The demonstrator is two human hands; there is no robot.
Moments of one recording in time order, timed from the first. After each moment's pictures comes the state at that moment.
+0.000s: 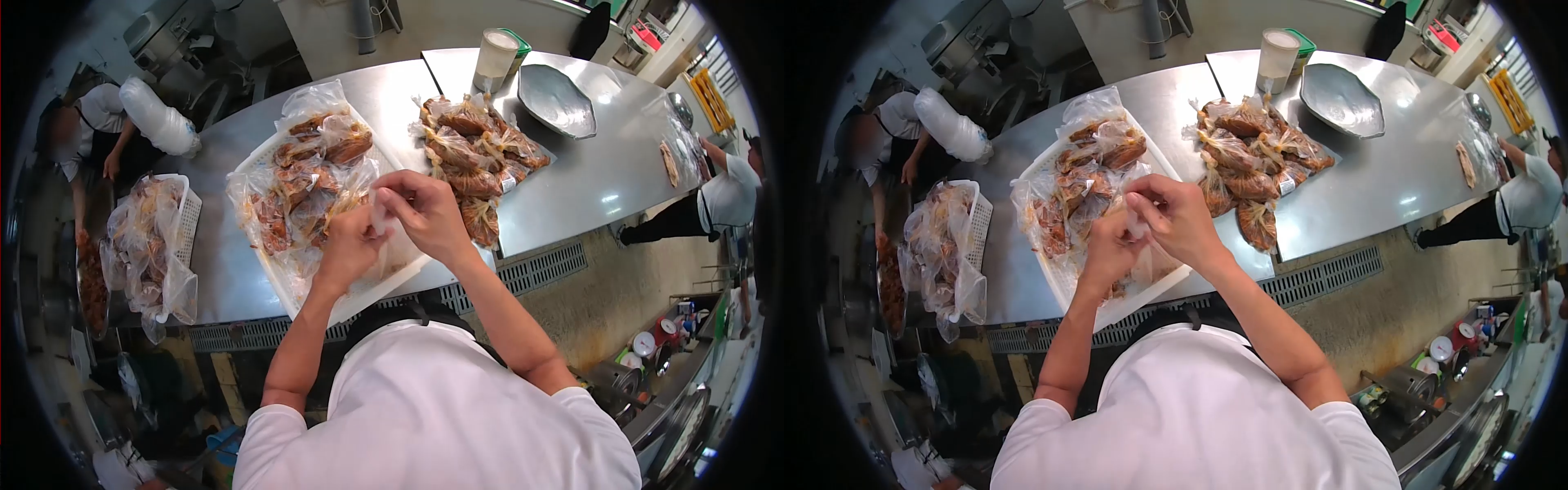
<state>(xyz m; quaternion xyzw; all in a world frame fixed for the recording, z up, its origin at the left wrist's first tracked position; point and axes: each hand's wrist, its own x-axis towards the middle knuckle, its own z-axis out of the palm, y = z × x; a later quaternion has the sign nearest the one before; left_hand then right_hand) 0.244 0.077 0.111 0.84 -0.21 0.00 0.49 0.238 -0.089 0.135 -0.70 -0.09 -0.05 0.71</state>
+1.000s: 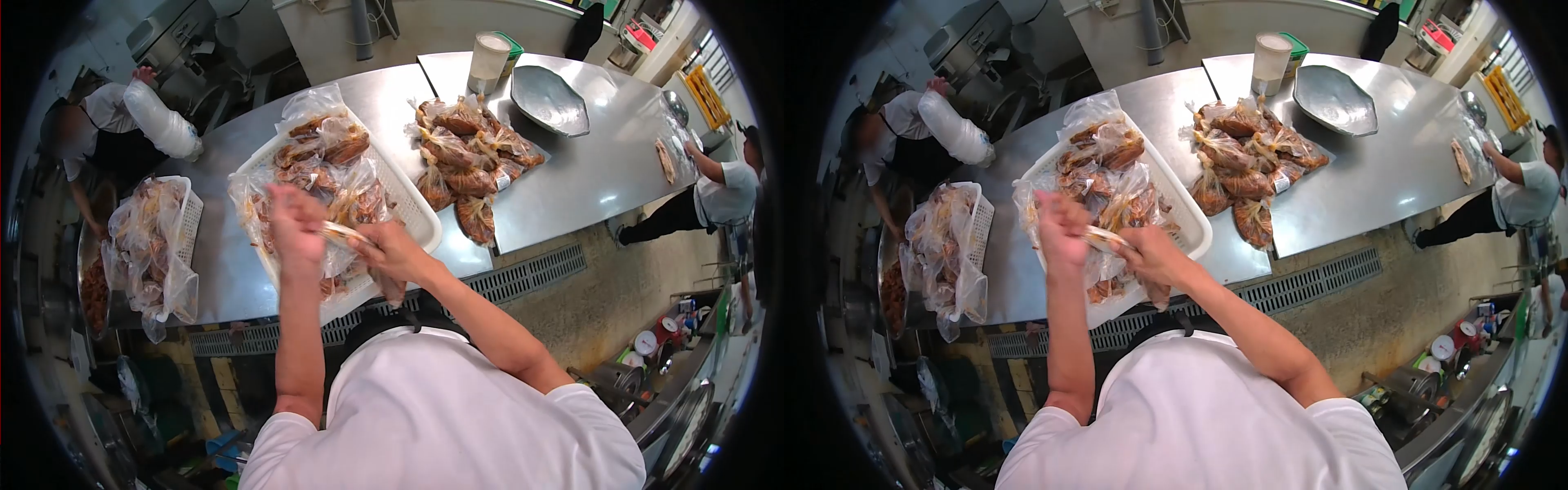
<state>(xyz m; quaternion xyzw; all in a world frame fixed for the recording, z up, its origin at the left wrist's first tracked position) 0.277 0.145 0.091 0.29 -0.04 -0.06 0.95 0.210 -0.055 0.095 -0.78 -0.14 0.12 0.59</state>
